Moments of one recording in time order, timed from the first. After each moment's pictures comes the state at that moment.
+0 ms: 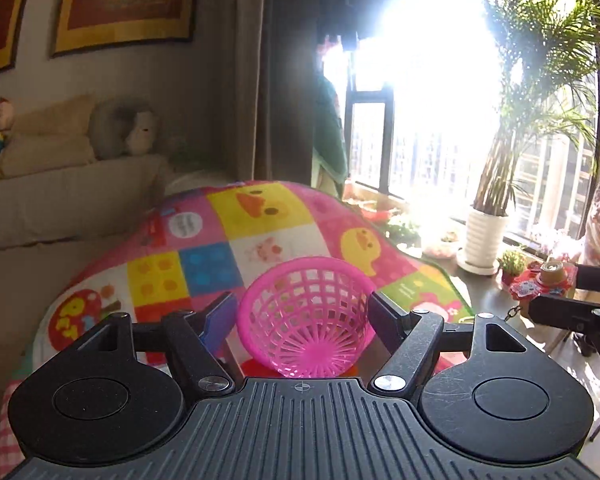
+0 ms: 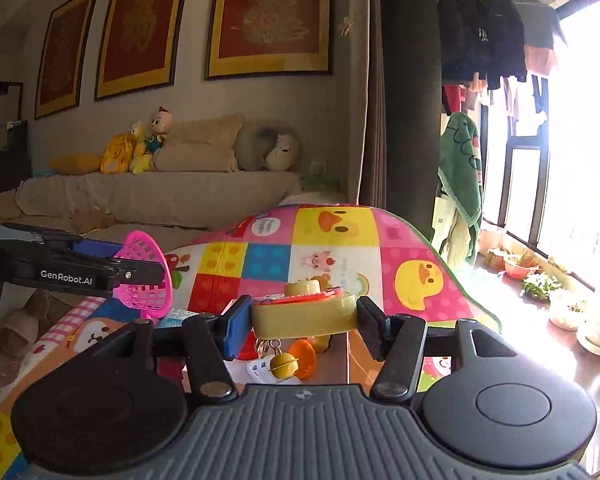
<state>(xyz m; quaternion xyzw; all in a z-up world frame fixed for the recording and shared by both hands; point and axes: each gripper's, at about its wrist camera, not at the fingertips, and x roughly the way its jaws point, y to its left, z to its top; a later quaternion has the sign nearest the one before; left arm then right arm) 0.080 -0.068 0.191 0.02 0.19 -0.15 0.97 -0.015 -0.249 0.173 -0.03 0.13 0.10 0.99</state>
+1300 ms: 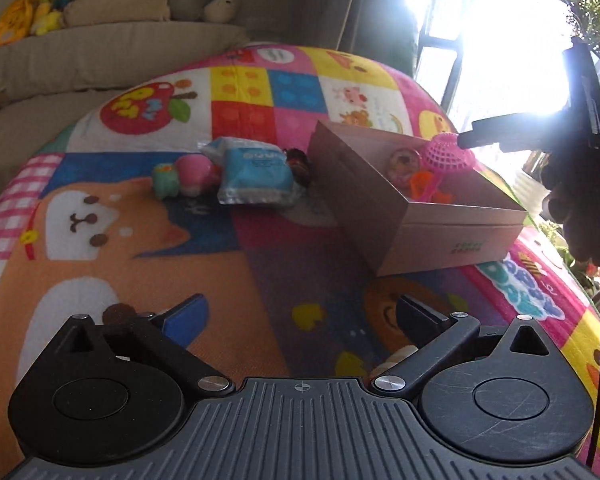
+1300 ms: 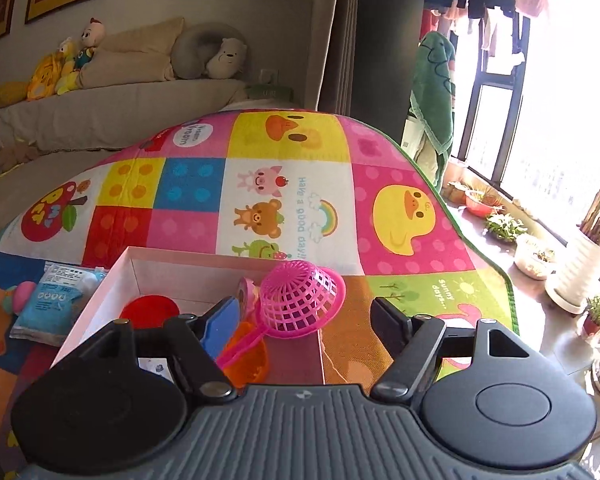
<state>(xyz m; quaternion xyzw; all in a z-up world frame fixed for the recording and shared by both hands) 0.029 0.024 0.011 -0.08 0.30 -0.08 0.95 0.186 -0.209 0.075 -0.07 0.28 0.00 0.96</state>
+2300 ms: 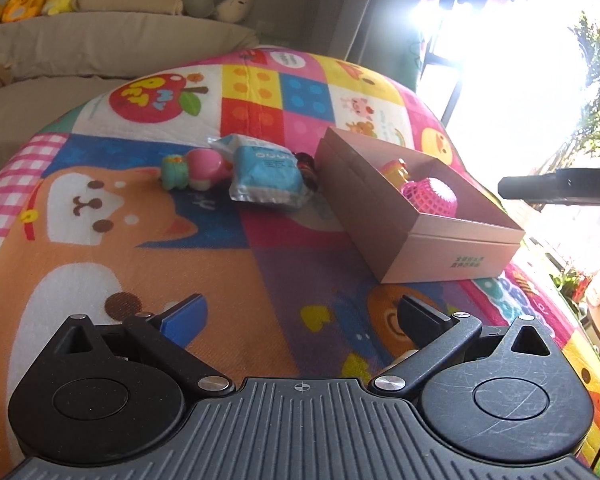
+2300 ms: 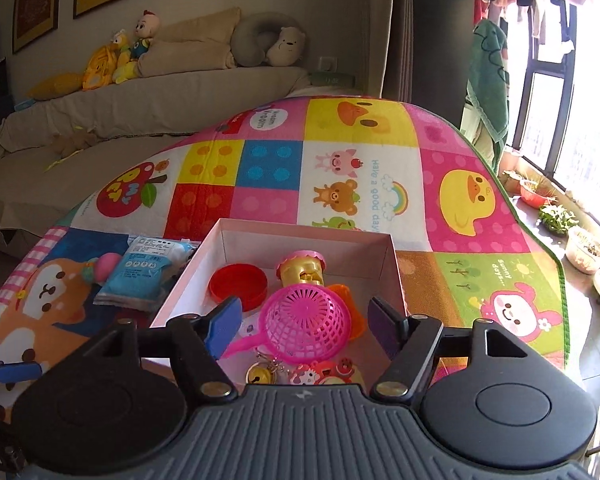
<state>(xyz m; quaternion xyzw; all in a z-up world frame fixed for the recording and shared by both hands) 0.027 0.041 0.005 -0.12 0.30 -0.08 0.94 0.104 -0.190 0.087 -0.04 0.30 0.12 0.95</state>
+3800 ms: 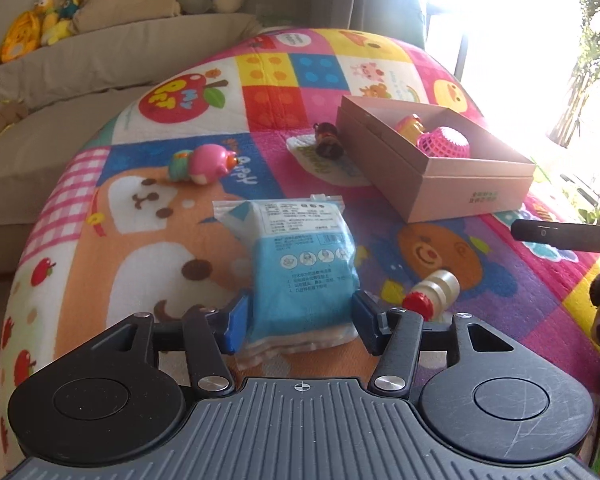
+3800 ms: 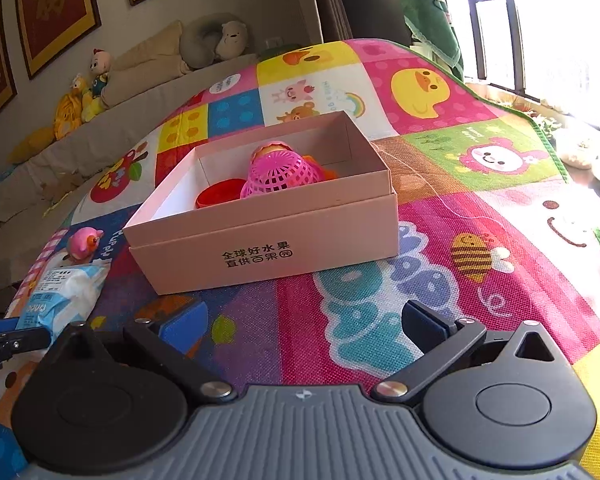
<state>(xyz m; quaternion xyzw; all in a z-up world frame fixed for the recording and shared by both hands) -0.022 0.043 0.021 -0.02 0.34 -0.05 0.94 0.043 -0.218 -0.003 0.07 0.31 0.07 0.95</state>
